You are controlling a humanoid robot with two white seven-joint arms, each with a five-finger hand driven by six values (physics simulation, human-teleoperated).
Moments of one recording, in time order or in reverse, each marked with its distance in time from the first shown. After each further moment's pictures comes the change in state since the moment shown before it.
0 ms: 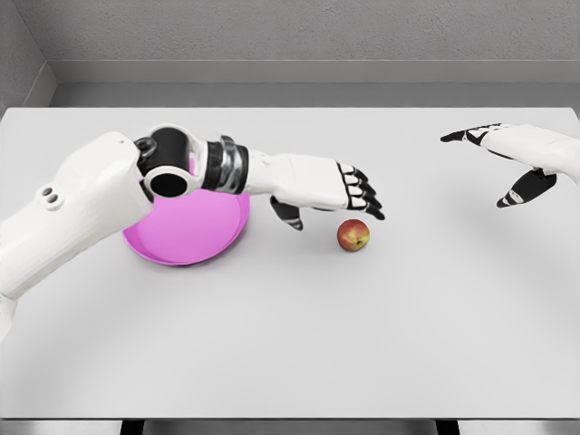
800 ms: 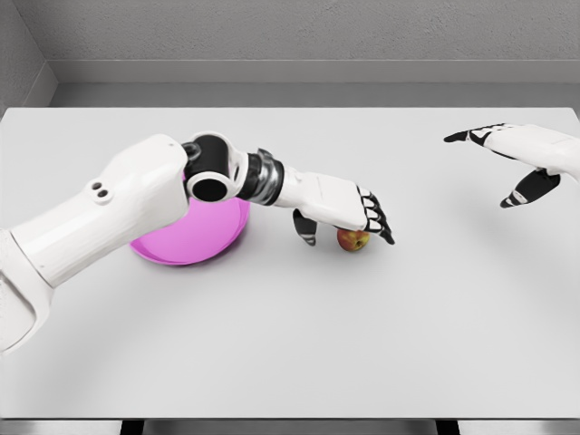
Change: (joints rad) left arm -0.055 -0.116 -0.121 0.142 -0.007 0.000 -0.028; right arm 0.002 -0.014 0.000 -0.001 0.000 0.000 0.000
